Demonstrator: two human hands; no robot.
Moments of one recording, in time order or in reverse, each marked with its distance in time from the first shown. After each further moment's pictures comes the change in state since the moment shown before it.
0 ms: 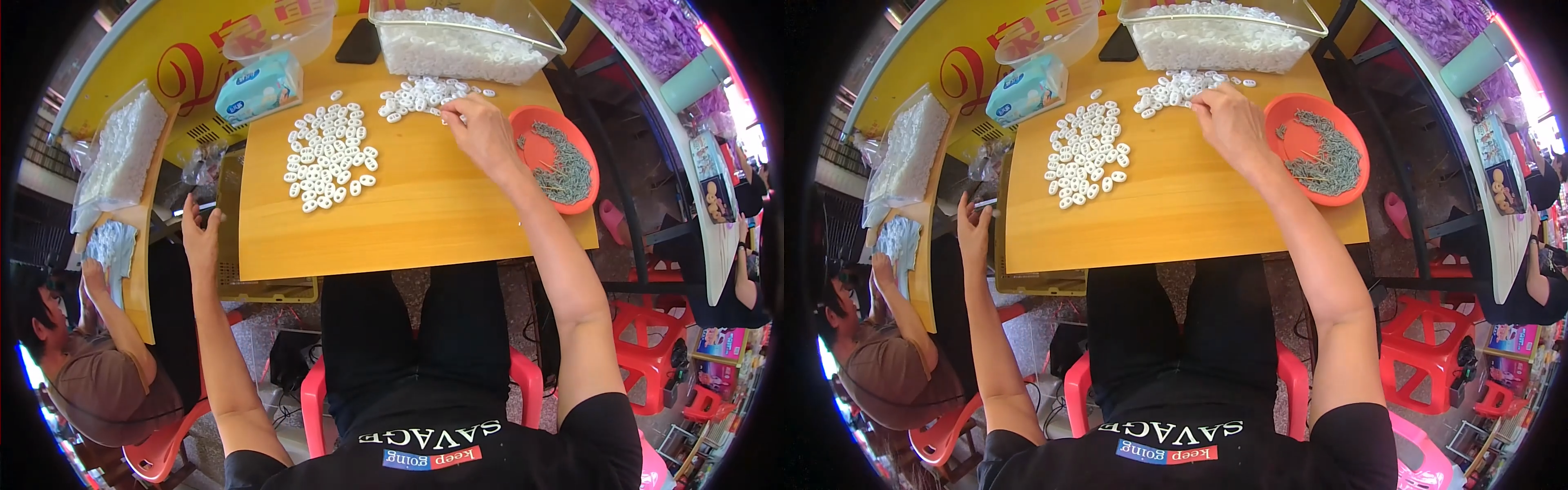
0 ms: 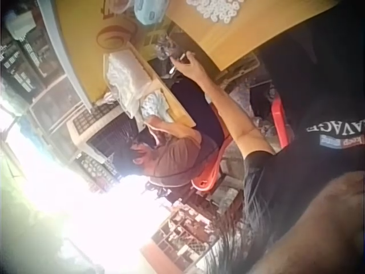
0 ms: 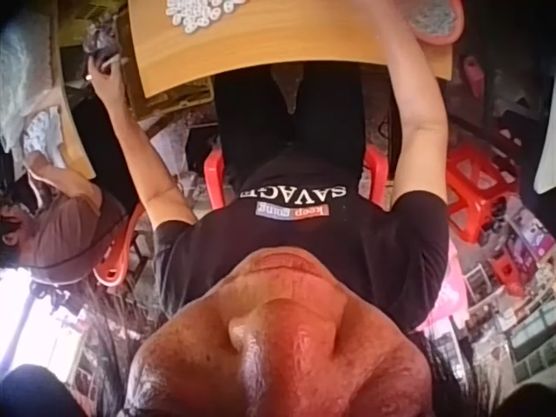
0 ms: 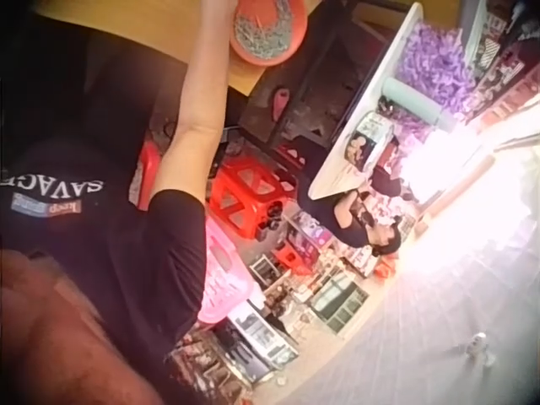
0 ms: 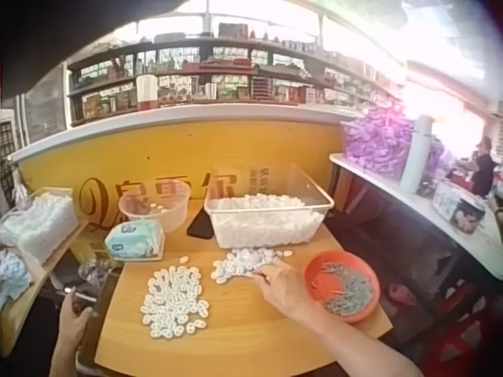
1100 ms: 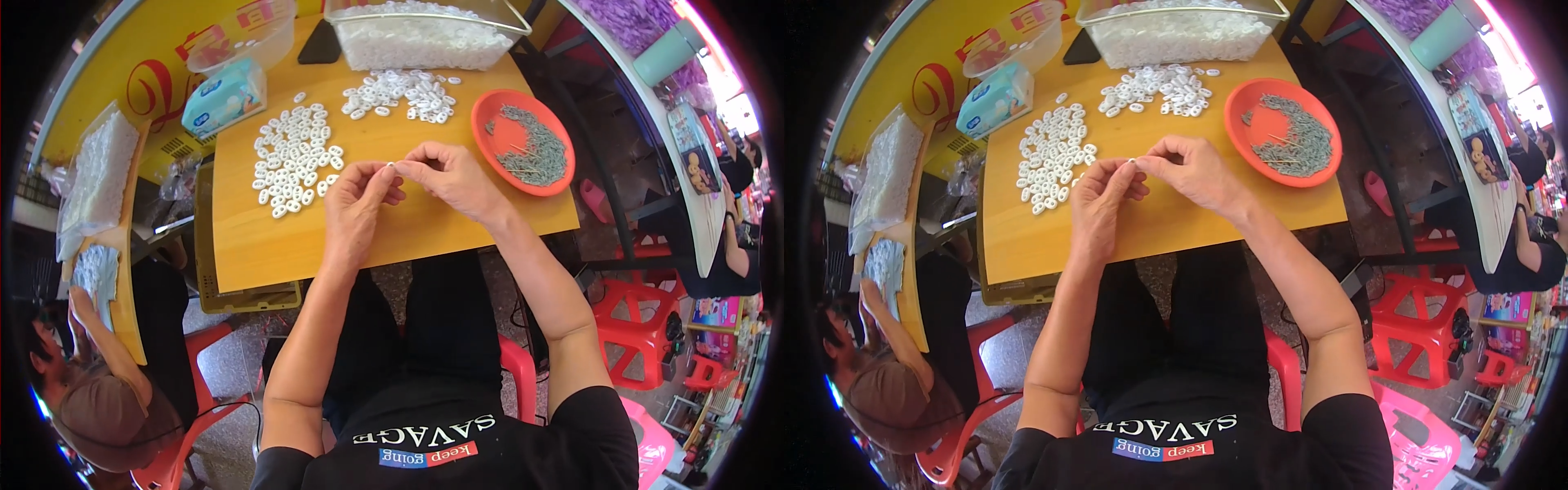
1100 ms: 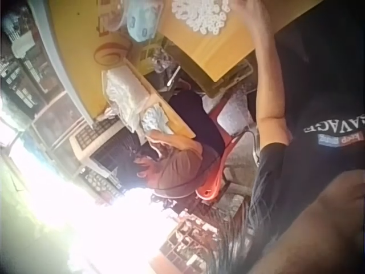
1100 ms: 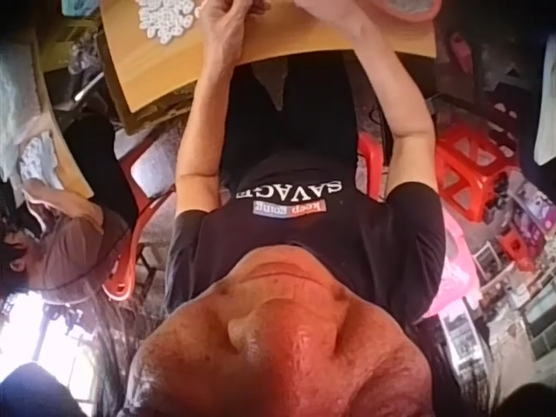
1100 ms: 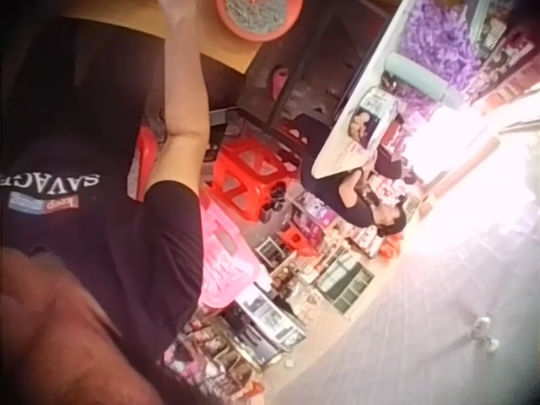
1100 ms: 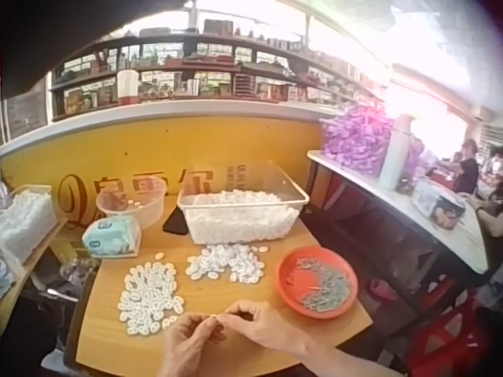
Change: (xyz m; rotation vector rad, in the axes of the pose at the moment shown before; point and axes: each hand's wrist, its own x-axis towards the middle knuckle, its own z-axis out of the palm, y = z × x) left_hand -0.127 0.248 0.155 -1.114 -0.686 -0.209; right_hand -0.066 -0.035 -0.028 0.773 -0.361 0.420
